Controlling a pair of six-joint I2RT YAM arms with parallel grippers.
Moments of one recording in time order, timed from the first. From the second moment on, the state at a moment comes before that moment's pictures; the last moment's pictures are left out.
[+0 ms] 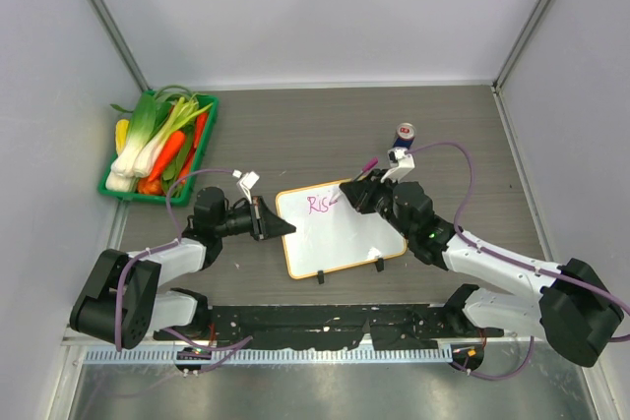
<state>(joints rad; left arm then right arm) -0.29 1.26 0.27 0.63 0.91 -0.70 0.74 1.10 0.50 0.42 0.15 0.67</state>
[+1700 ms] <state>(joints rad) -0.29 1.26 0.27 0.64 0.91 -0.70 0.74 0.98 0.49 0.31 0.21 0.63</state>
